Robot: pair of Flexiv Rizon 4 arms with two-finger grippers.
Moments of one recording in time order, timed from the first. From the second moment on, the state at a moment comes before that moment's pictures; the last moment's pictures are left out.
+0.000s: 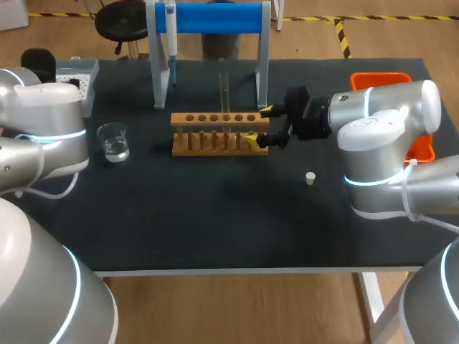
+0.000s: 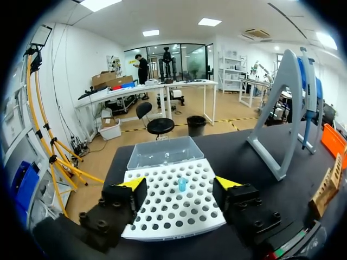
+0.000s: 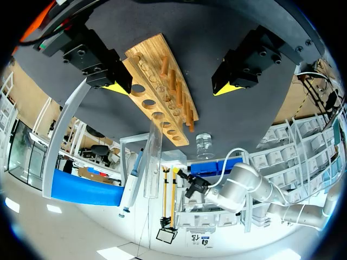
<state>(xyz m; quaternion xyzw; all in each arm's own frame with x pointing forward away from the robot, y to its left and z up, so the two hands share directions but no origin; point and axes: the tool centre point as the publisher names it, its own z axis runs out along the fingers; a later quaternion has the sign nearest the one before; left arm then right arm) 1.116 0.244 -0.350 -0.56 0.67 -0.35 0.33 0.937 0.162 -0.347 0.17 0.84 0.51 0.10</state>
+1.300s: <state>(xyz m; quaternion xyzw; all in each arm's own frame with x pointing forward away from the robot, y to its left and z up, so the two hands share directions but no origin) 1.135 0.241 -0.360 -0.57 0.68 -0.34 0.32 0.937 0.162 -0.347 0.17 0.84 0.51 0.10</state>
